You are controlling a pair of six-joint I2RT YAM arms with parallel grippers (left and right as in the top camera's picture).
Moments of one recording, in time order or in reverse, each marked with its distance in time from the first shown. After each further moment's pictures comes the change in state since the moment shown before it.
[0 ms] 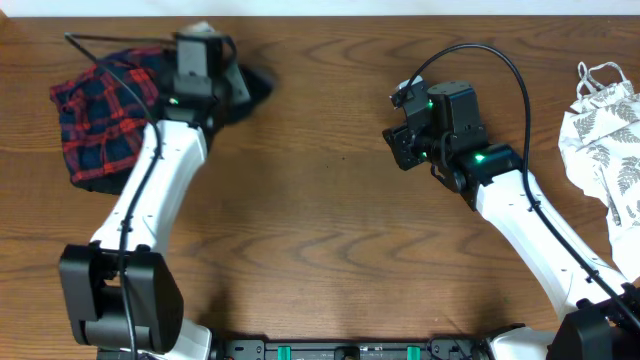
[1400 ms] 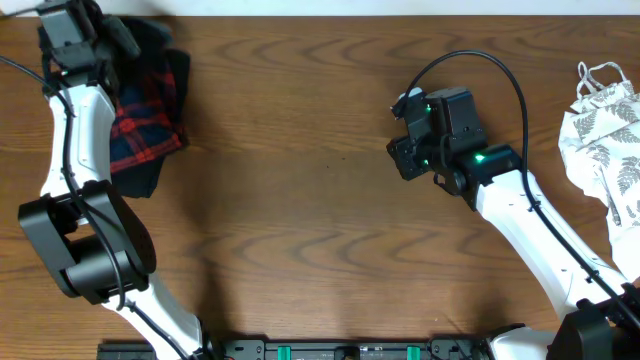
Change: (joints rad) left arm 0.402 0.273 0.256 0.193 0.194 0.178; right arm 0.000 0.000 0.000 -0.111 0.003 0.000
